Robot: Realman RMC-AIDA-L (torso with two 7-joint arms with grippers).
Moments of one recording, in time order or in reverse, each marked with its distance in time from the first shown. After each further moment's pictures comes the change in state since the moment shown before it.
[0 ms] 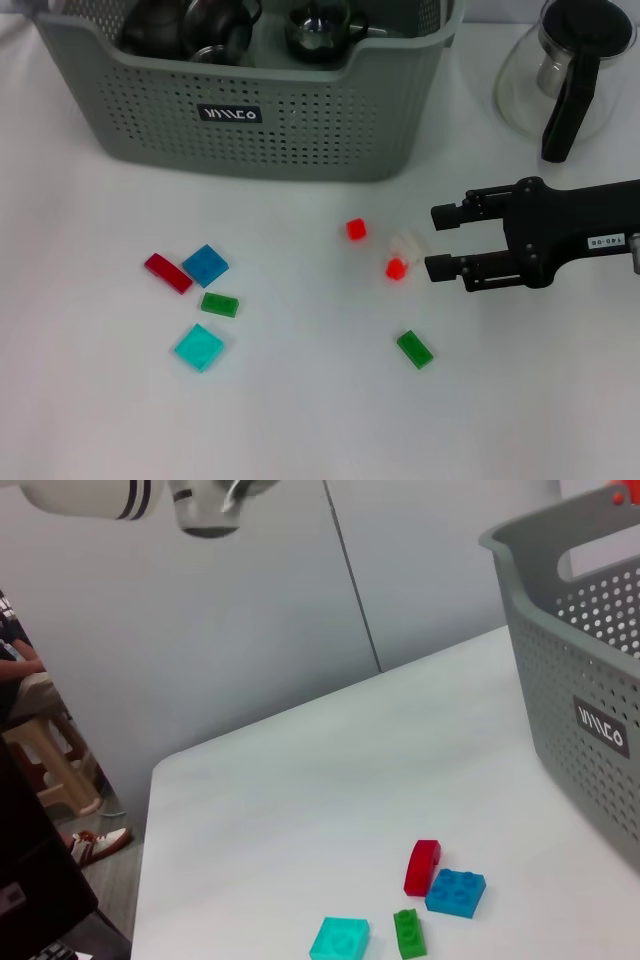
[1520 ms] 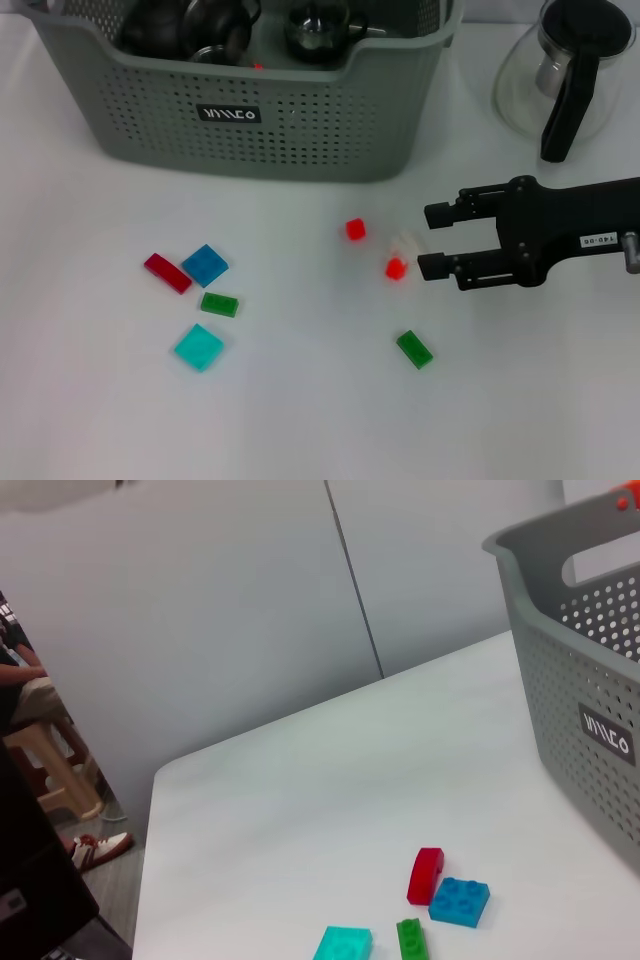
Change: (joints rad) left arm 0.053 -0.122 0.398 0.444 -0.119 -0.426 -0.010; right arm 0.004 0.009 0.000 0.001 0.001 0.006 0.000
